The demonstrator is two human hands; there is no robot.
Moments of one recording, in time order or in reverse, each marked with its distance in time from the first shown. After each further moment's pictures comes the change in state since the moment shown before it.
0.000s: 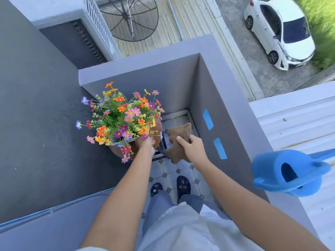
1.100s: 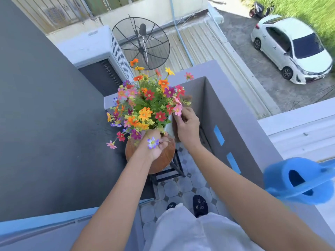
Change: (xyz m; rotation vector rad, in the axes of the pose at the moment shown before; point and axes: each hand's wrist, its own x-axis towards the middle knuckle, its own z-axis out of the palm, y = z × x) left_hand -0.149 0.105 -0.018 0.083 -0.372 0.028; right_hand -0.010 -0.133 0.031 0.136 0.235 -0.591
